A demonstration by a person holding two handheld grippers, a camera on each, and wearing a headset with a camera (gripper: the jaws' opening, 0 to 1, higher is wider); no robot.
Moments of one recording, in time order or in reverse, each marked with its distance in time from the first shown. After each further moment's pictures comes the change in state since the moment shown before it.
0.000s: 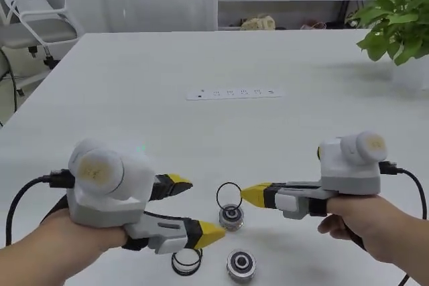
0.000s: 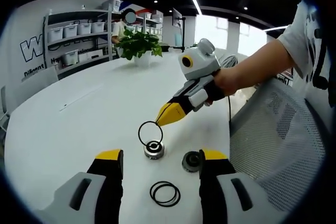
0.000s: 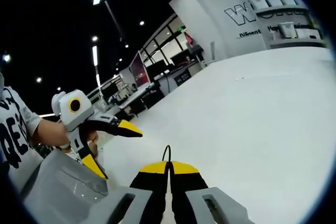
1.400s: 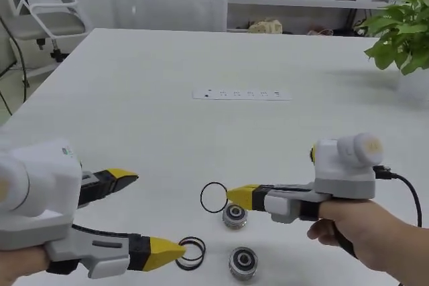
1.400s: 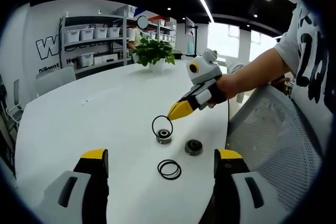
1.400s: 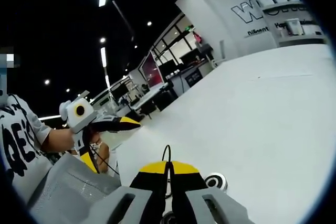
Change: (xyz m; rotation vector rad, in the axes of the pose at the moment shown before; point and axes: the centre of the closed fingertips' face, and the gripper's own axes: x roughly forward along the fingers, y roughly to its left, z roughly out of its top) left arm -0.071 0.006 -0.013 -0.051 -0.057 0.103; right arm 0.018 0.041 0.004 0.011 0.002 0.089
